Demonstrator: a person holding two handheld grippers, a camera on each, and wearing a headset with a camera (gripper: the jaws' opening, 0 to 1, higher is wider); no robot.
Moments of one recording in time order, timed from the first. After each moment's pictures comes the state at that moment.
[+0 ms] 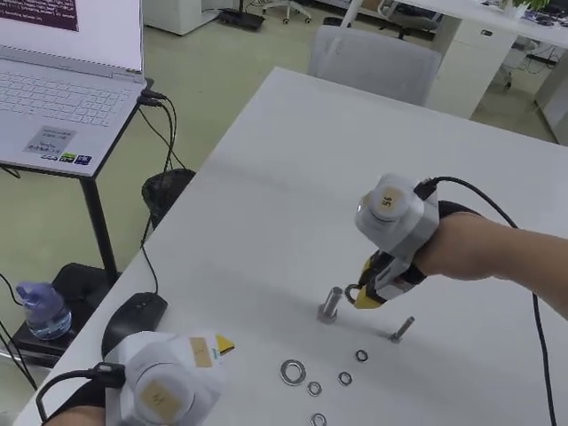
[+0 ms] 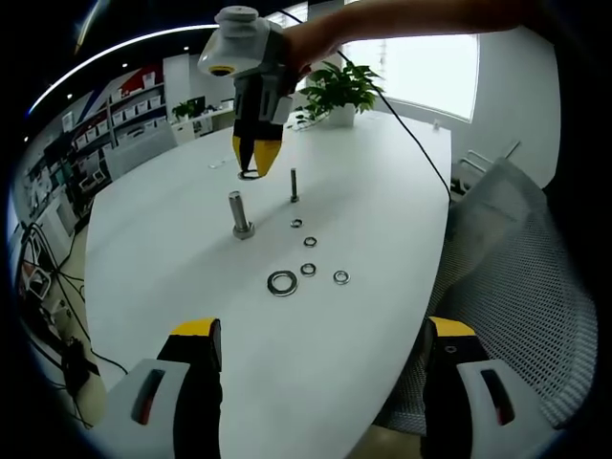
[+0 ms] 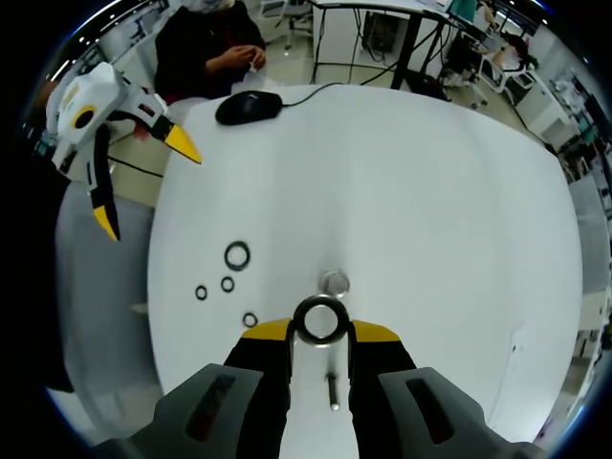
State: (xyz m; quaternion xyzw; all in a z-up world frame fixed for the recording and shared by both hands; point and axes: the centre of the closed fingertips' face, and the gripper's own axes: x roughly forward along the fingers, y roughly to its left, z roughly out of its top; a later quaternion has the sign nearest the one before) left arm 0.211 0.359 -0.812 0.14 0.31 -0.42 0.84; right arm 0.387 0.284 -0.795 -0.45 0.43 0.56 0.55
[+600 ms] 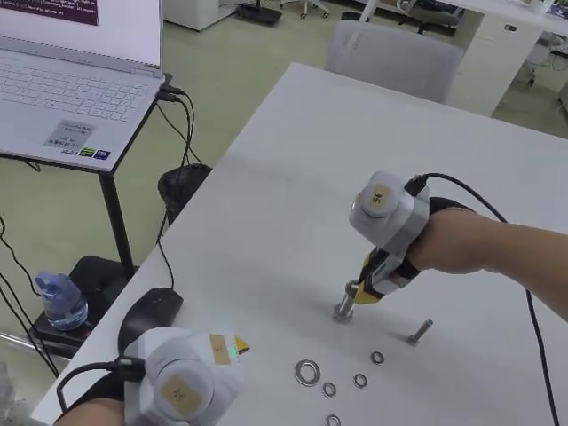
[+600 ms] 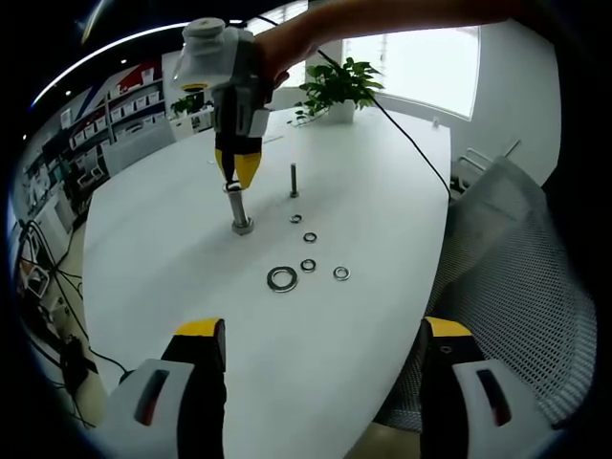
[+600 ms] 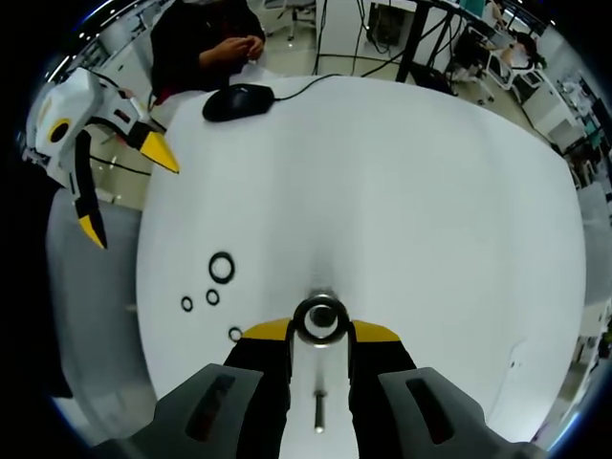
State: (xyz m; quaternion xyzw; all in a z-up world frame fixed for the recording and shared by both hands) left arm 0.208 0.360 -0.815 0.13 0.32 -0.42 0.84; right arm 0.394 0.300 -0.814 -0.46 0.44 0.56 0.53
